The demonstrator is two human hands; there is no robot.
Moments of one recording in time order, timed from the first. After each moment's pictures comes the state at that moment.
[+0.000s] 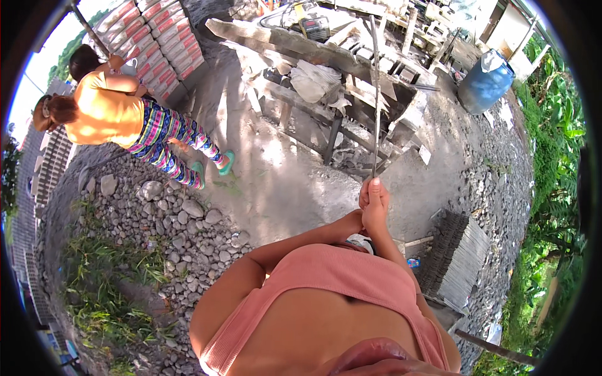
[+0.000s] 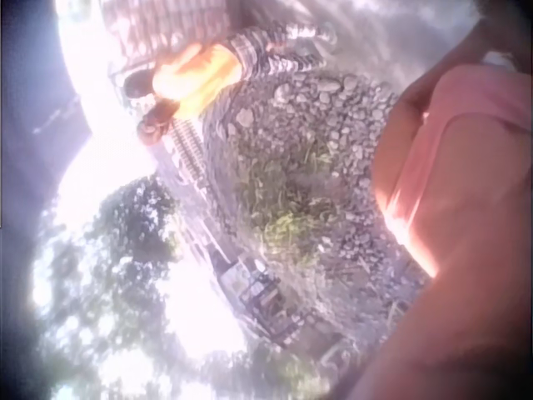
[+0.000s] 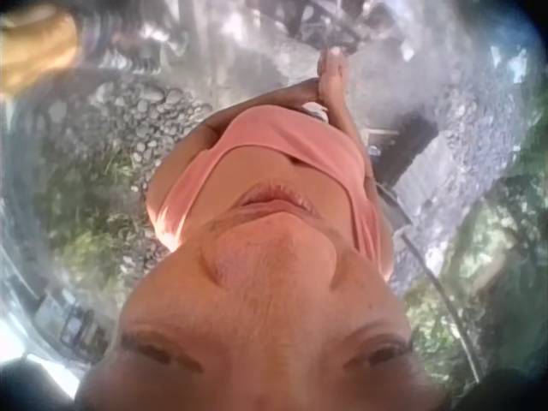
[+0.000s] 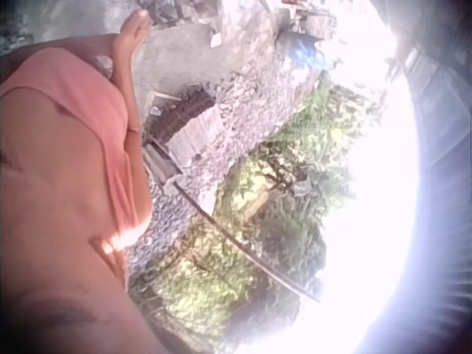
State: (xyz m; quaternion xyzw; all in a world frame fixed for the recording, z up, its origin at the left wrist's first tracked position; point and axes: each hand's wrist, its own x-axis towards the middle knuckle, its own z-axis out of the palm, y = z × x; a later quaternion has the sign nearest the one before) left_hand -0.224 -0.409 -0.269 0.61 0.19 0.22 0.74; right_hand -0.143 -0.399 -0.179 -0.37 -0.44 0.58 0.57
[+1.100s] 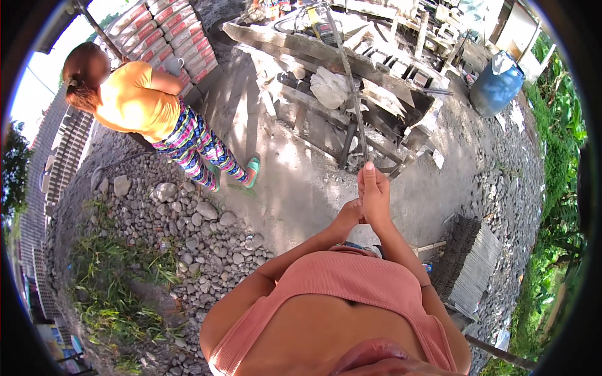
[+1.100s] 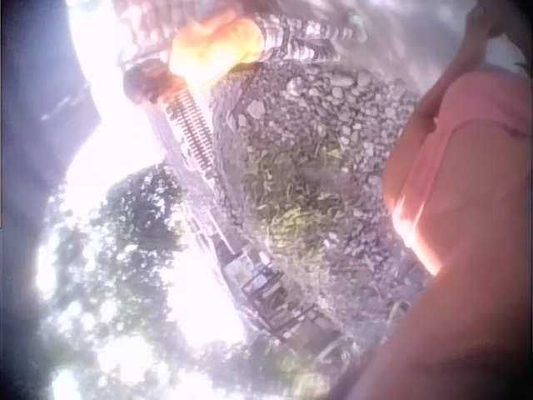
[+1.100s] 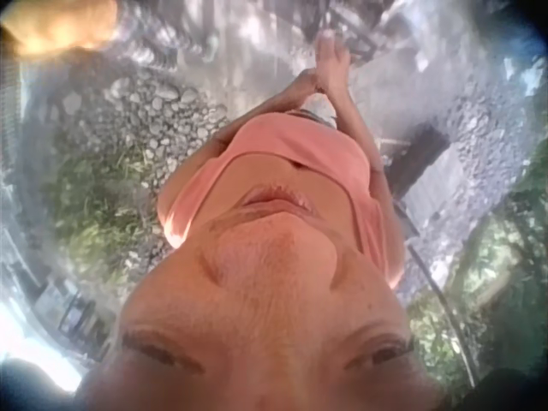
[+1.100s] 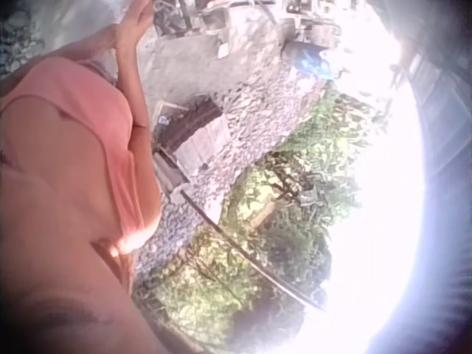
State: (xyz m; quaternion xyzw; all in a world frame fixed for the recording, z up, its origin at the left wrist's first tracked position) left_hand -0.272 -0.421 -0.223 0.35 0.35 0.42 0.76; right_hand -0.195 -0.385 -0.136 -0.45 -0.48 0.57 0.49
